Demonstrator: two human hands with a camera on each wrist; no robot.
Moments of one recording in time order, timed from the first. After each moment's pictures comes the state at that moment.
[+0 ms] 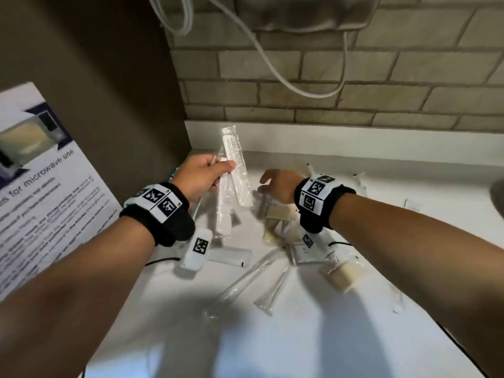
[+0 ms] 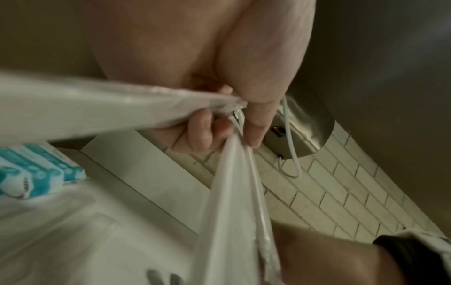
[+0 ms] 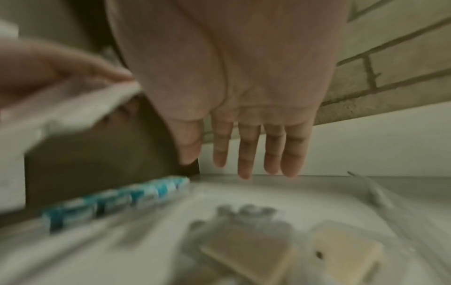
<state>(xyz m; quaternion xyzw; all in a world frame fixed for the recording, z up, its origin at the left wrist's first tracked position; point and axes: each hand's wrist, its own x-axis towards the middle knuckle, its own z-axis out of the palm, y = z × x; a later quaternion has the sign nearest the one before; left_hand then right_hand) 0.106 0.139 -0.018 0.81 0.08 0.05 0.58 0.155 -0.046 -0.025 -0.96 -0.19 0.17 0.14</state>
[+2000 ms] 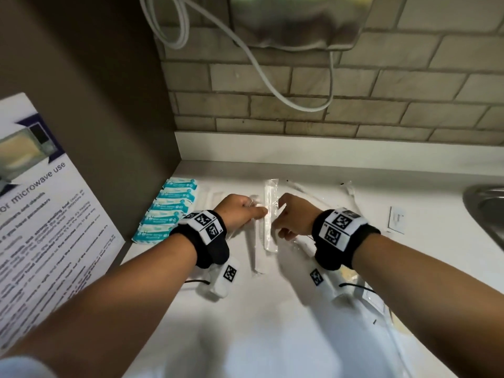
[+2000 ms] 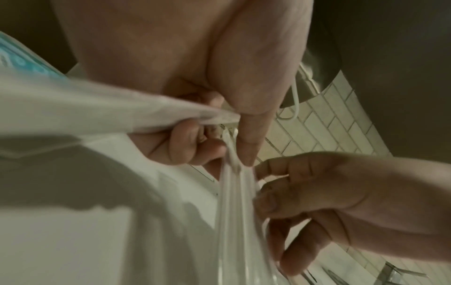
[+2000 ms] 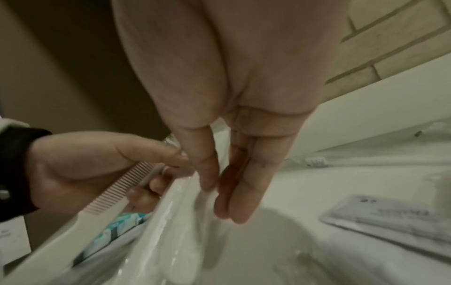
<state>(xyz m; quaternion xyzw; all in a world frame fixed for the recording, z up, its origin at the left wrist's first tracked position) 0.121 0.085 -0.073 0.80 0.09 -0.11 0.58 0.130 -0.079 -0.048 -0.89 -0.03 0.25 0.39</state>
